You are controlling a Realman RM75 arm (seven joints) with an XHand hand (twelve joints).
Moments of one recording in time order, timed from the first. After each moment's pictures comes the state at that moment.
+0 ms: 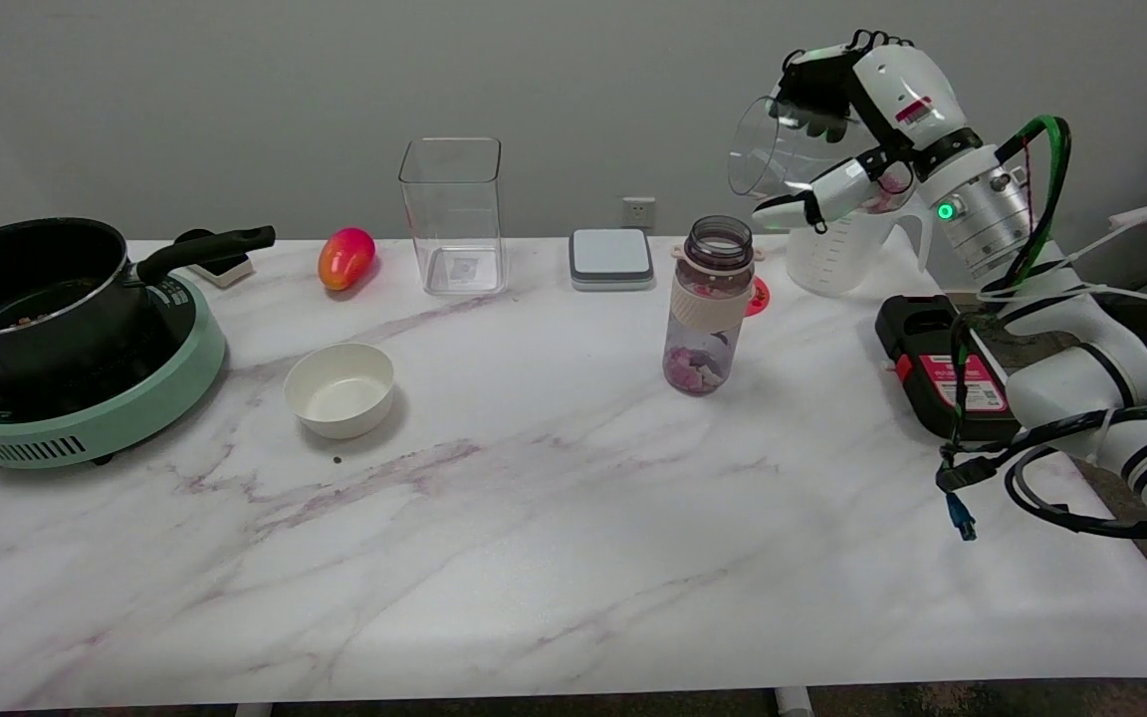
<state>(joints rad) 0.27 -0.80 -1.60 1.14 0.16 0.72 0.90</state>
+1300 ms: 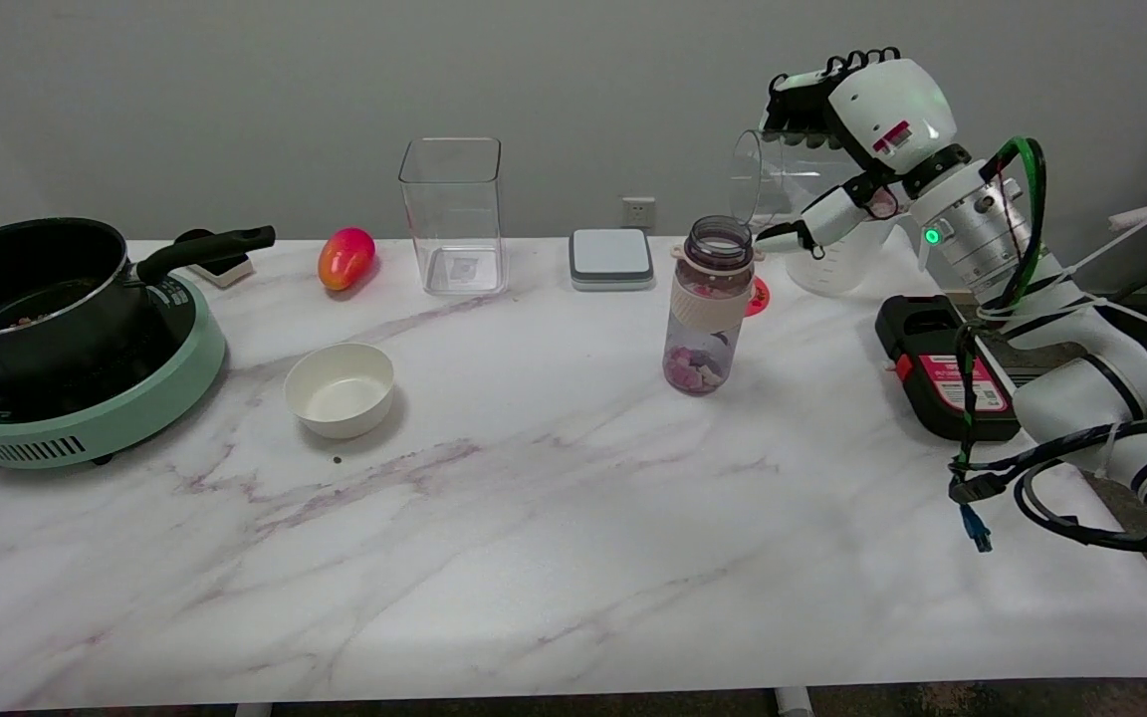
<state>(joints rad) 0.23 -0.80 -1.57 1.17 0.05 0.76 0.75</state>
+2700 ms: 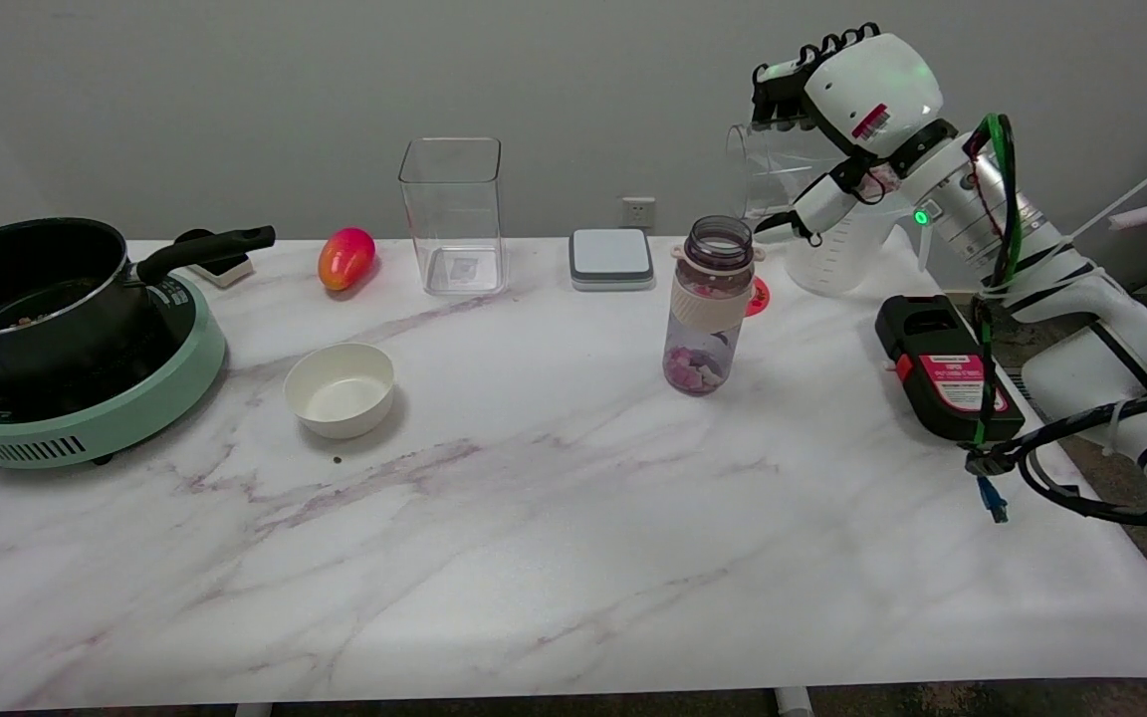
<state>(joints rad) 0.26 -0.80 -1.52 1.25 -0.17 0.68 0.79</state>
